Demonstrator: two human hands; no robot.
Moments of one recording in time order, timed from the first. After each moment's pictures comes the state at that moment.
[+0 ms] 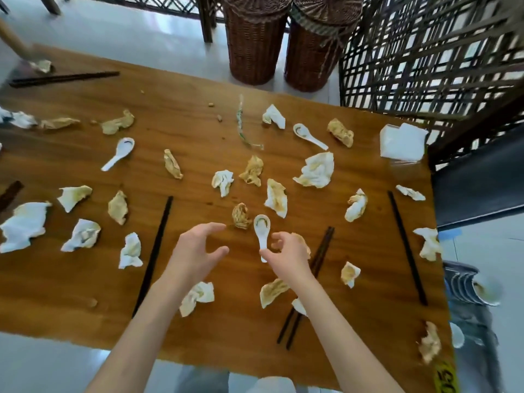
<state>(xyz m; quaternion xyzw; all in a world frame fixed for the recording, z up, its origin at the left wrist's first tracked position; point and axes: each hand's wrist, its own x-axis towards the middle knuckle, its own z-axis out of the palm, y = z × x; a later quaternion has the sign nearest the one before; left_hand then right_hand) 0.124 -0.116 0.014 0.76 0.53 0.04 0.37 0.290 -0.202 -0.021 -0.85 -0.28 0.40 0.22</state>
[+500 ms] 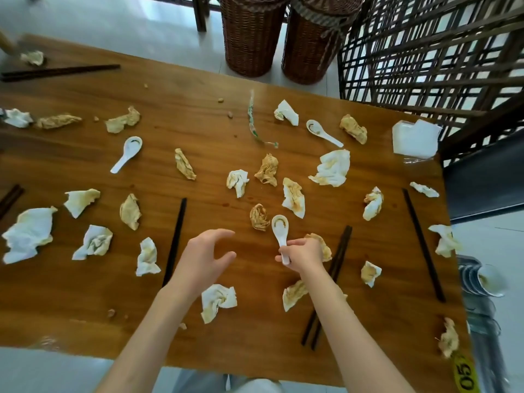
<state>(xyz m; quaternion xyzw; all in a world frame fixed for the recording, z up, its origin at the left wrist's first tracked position) 0.092 -0.094 -0.008 0.78 0.49 0.03 0.38 0.278 -0.167 -0.042 -0.86 0.04 0.44 0.27</state>
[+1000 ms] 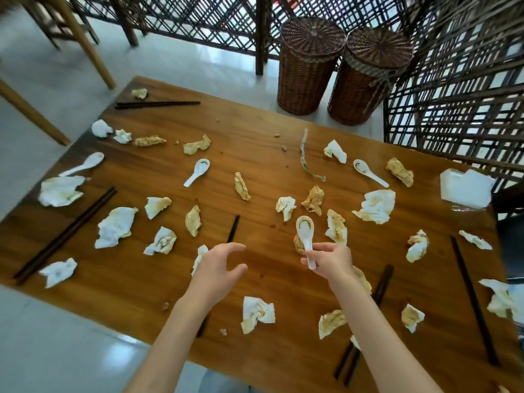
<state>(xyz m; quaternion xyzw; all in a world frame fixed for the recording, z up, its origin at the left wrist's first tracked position) 0.034 -0.084 0.020 0.74 0.56 0.07 0.37 0.257 -0.129 0.006 -0.83 -0.05 0.45 0.34</state>
